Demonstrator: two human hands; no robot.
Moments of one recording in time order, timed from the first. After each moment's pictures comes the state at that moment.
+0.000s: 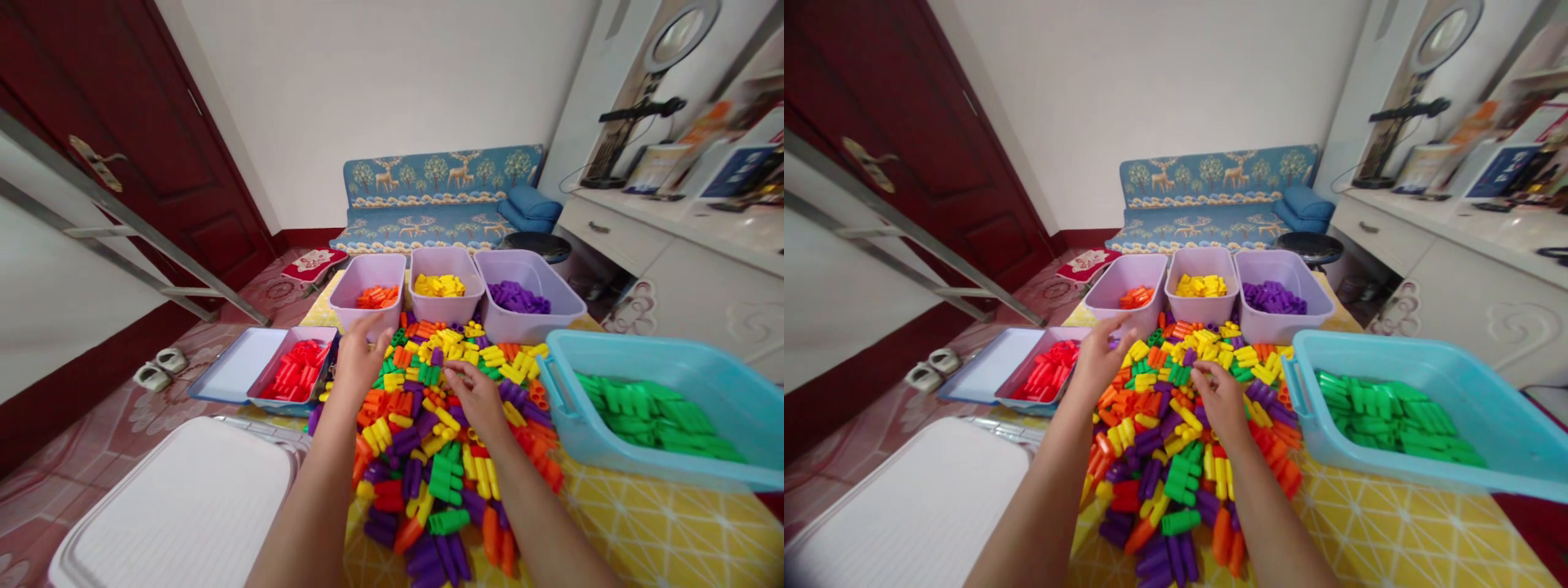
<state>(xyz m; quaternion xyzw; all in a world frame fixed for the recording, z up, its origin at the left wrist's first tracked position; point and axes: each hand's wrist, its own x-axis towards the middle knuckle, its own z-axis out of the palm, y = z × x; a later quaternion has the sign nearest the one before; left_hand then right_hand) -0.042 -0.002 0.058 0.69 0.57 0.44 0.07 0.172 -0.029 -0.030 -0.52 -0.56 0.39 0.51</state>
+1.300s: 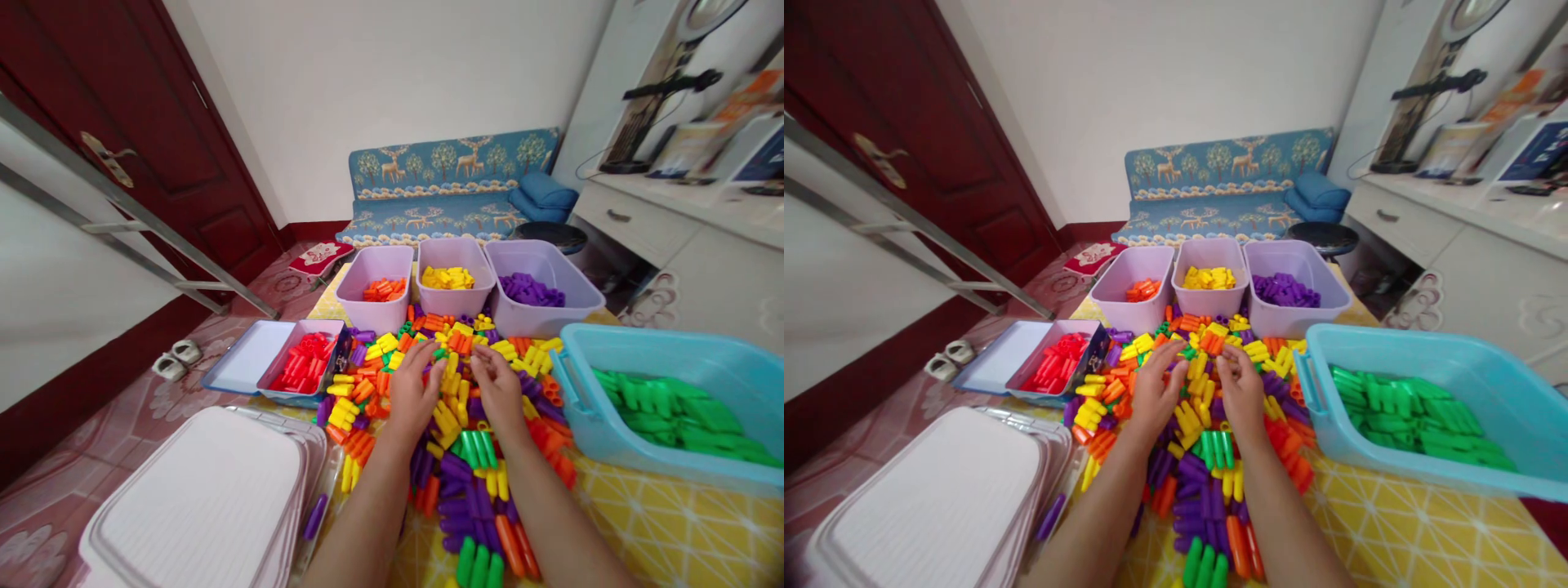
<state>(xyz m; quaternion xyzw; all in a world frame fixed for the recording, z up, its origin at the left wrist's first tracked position) 0.025 -0.043 0.010 0.69 0.50 0.48 0.20 0.181 -0.023 -0.036 -0.55 -0.50 0.32 0.59</state>
